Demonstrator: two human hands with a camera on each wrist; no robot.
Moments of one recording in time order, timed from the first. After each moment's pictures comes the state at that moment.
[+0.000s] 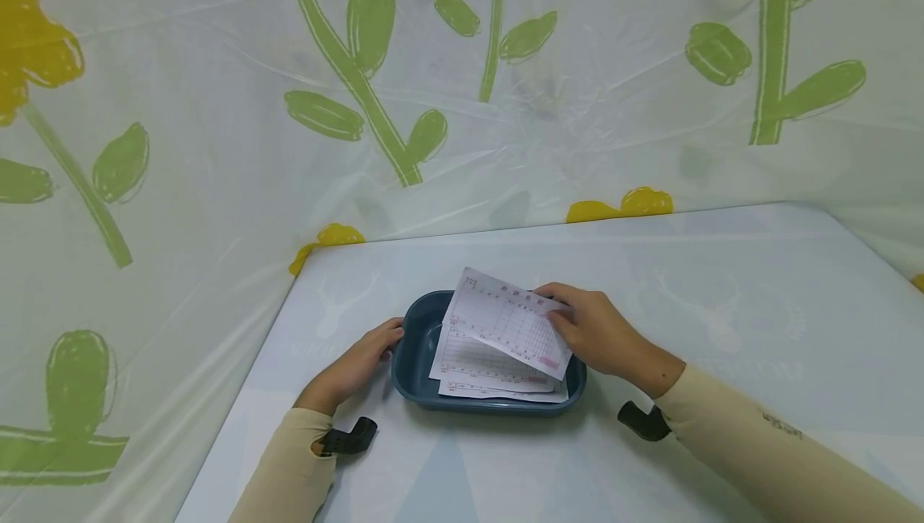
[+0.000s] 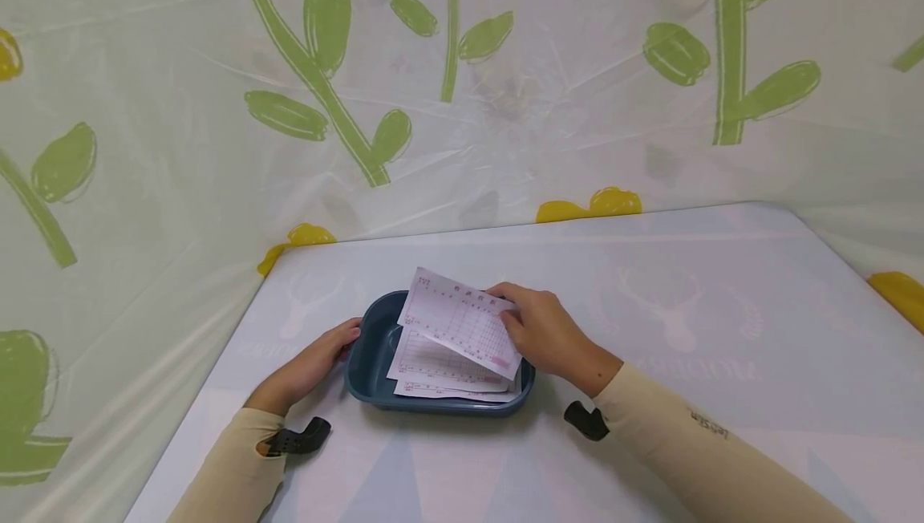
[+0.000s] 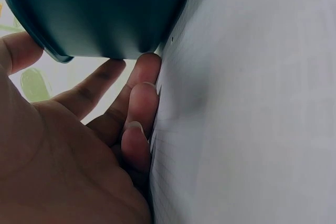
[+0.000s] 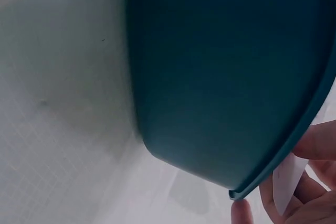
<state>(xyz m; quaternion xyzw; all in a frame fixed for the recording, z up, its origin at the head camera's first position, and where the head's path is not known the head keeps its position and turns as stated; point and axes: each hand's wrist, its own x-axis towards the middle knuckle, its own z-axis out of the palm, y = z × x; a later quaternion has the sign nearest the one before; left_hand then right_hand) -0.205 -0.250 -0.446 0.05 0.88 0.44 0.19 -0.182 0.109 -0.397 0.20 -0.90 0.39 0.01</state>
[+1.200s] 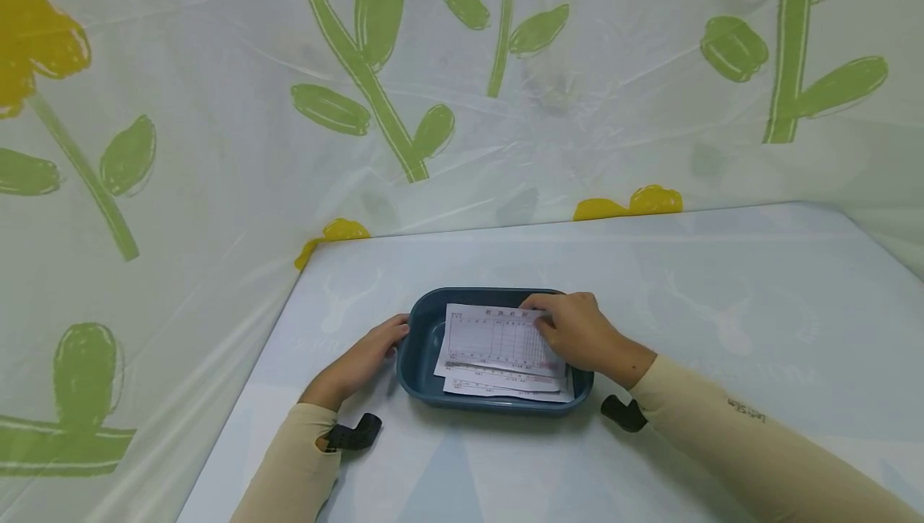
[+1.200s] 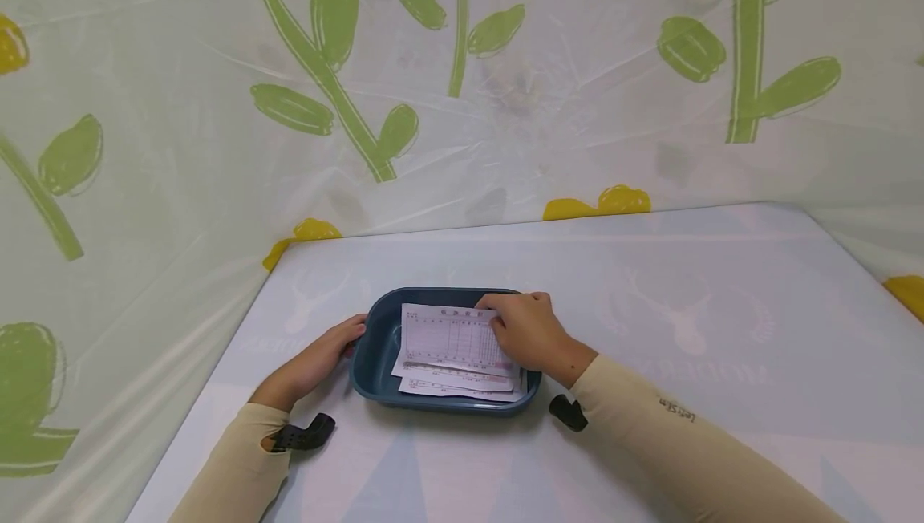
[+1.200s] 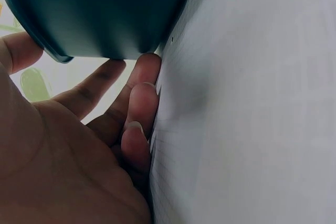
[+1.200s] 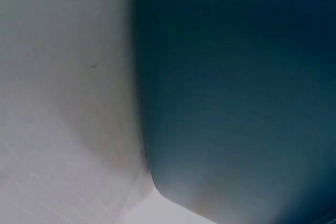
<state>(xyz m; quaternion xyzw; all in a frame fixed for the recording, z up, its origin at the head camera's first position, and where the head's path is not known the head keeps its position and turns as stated) -0.202 -0.250 -0.443 0.04 0.88 0.43 0.19 -0.196 0.082 -0.412 0.20 -0.94 0.26 0.01</state>
